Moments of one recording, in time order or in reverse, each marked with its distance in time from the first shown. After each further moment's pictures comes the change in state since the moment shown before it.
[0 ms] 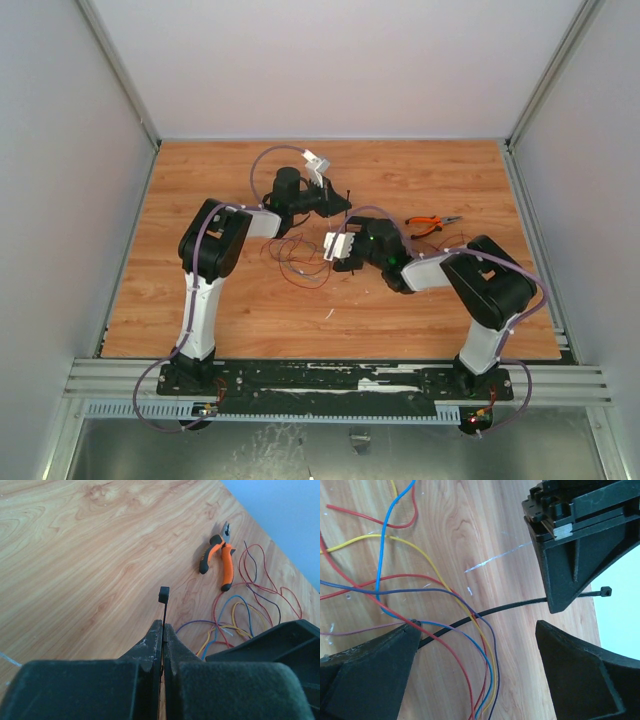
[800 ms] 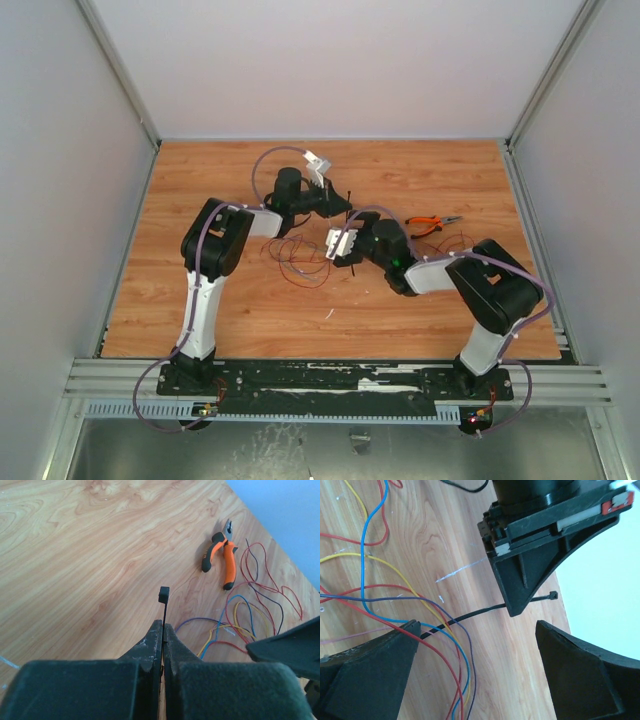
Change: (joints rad) left arm 0.000 0.023 0.014 -0.008 0.006 -0.008; right arm 0.000 -0.016 -0.027 0.127 0.037 -0.006
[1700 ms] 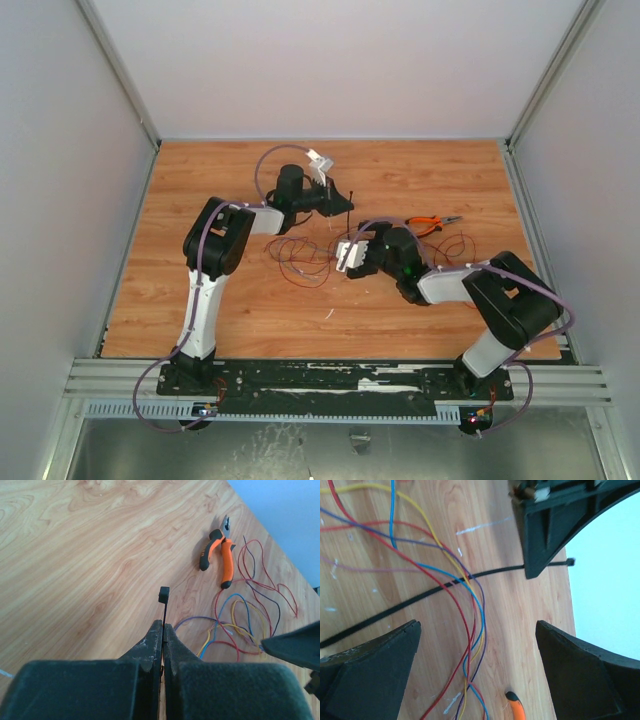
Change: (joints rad) left arm 0.000 0.026 0.053 -0.053 0.030 -0.003; right arm -0.018 -0.160 -0.120 -0.115 0.005 -0.079
